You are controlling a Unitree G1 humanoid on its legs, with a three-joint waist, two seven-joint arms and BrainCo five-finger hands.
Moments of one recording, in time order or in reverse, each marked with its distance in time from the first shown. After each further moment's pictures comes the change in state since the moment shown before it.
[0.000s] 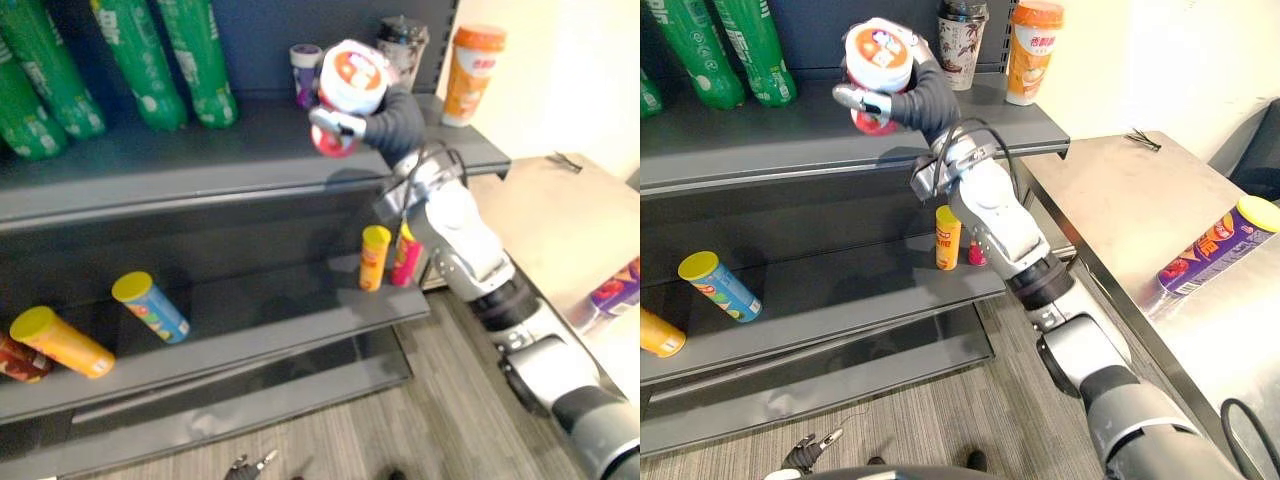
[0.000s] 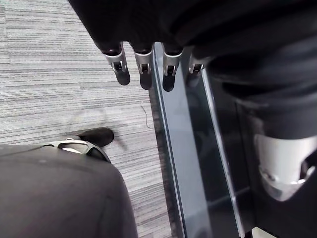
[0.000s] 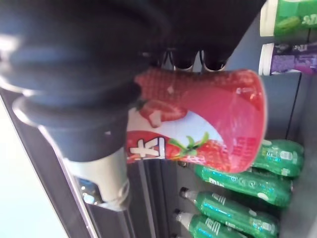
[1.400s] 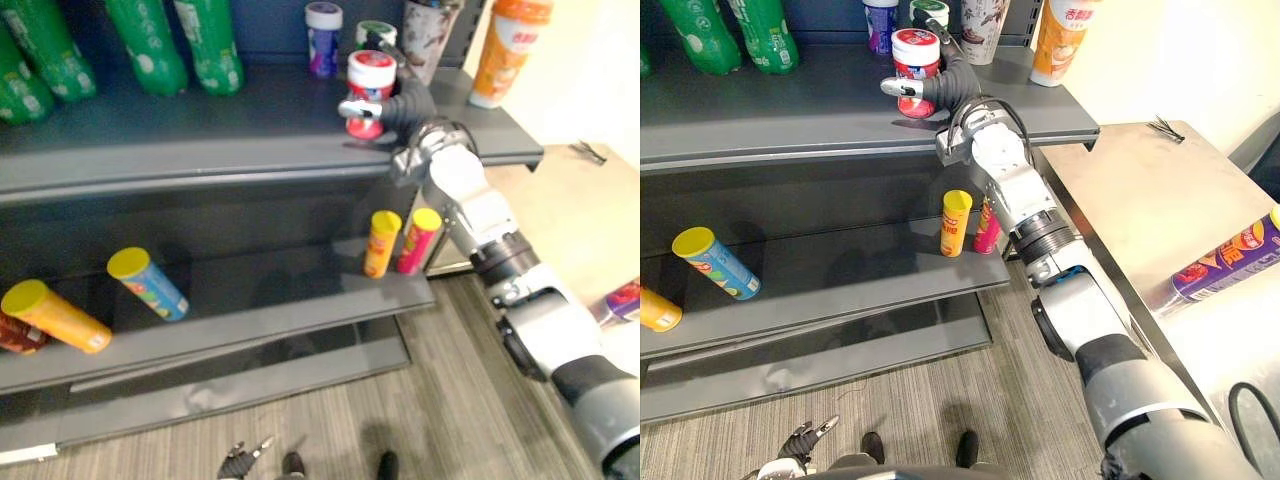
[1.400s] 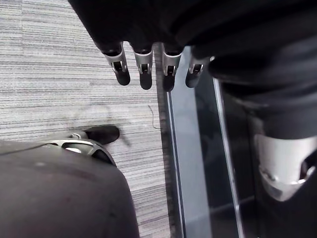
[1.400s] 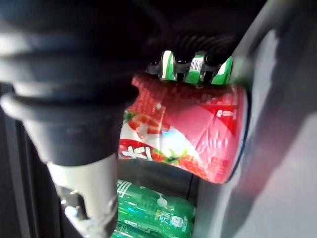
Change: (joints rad) left arm -0.018 0.011 -0.001 -0.031 -0.045 -0.003 -0.009; right arm -0.176 0.002 -0.058 0.419 -0.088 0.089 0.046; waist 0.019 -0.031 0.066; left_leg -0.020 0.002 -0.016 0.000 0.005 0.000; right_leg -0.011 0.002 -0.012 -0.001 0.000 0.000
